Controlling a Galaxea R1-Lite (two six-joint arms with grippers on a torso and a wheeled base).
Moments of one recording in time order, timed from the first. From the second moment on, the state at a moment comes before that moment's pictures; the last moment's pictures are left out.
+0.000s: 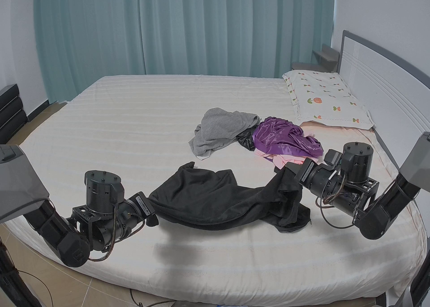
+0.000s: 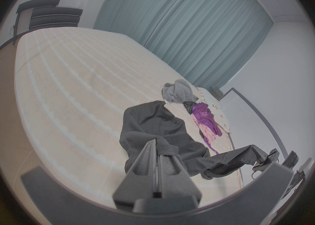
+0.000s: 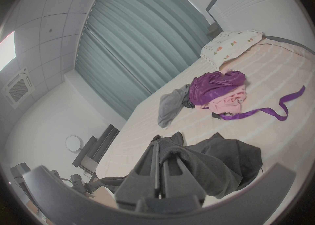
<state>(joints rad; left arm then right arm) -0.42 1.92 -0.44 -0.96 0.18 -0.80 0.43 2.01 -0.61 -1.18 0.03 0.73</state>
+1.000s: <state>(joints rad) -0.42 1.94 -0.38 -1.07 0.16 -0.87 0.41 2.01 -0.54 -1.24 0.03 0.74</state>
